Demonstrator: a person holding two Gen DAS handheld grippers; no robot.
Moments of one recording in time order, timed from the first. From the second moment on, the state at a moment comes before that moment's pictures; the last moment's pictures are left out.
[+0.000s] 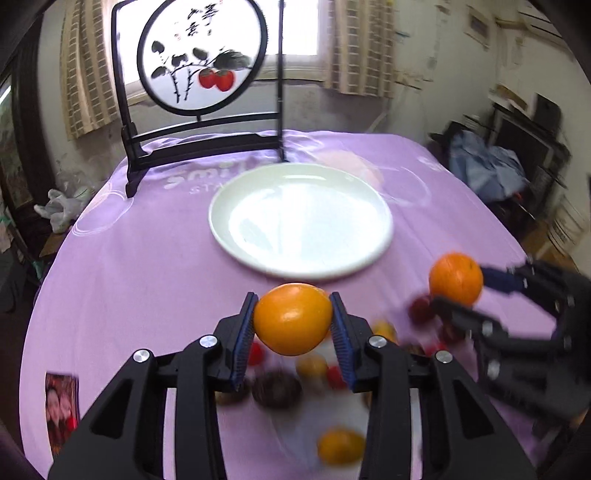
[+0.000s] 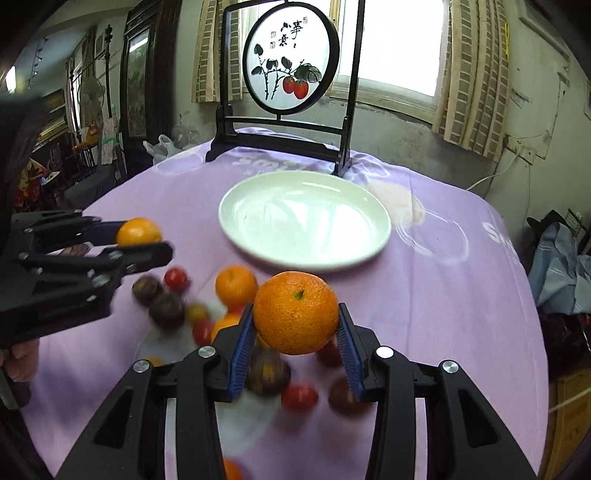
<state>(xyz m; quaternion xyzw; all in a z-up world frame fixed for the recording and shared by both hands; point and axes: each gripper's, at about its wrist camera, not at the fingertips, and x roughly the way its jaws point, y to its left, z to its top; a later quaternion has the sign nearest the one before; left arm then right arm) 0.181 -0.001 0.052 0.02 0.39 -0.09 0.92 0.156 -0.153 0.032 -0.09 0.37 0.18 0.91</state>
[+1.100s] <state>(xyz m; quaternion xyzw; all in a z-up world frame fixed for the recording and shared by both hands) 0.135 0.010 0.019 0.01 0.42 -0.04 0.91 0.097 -0.171 0.009 -0.07 0.41 0.18 0.89</state>
